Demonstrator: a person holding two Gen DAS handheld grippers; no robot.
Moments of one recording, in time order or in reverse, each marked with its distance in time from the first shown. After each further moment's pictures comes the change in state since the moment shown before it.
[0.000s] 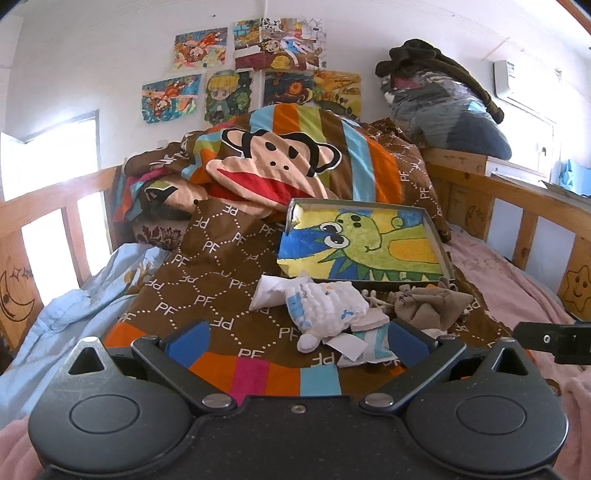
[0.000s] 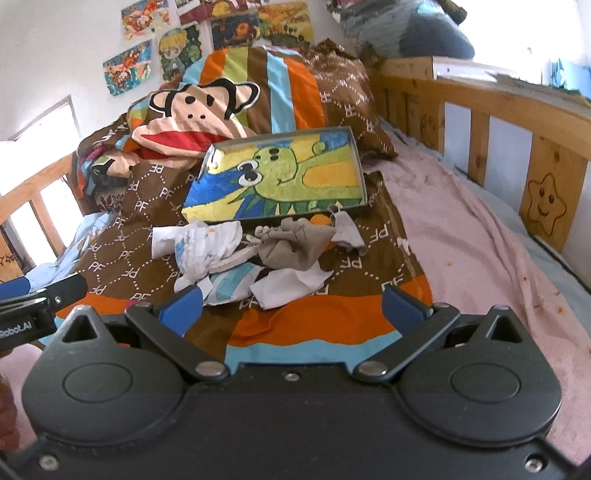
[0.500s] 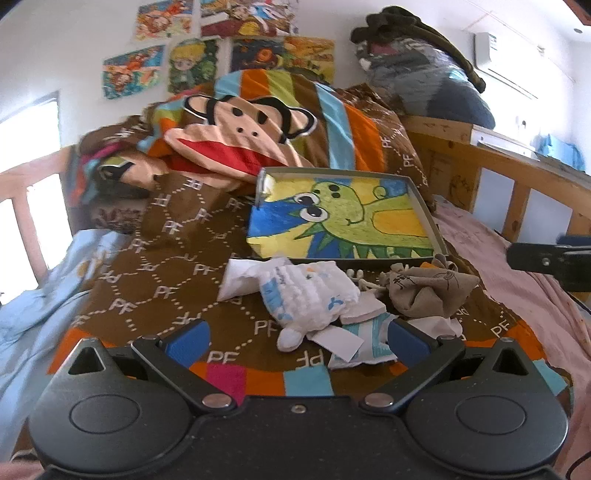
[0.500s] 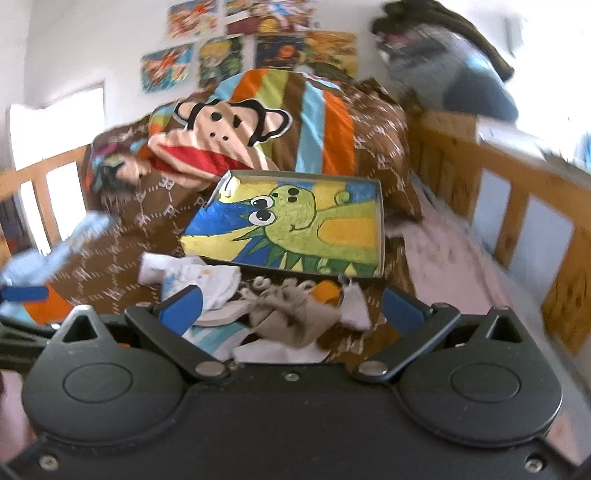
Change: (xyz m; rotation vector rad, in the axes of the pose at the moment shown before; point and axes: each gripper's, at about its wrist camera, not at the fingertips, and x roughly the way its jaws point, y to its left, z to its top) left arm 0.082 0.004 0.004 0.040 0.098 -0.117; right arm 0.052 0.004 0.046 -0.236 -0.108 0.029
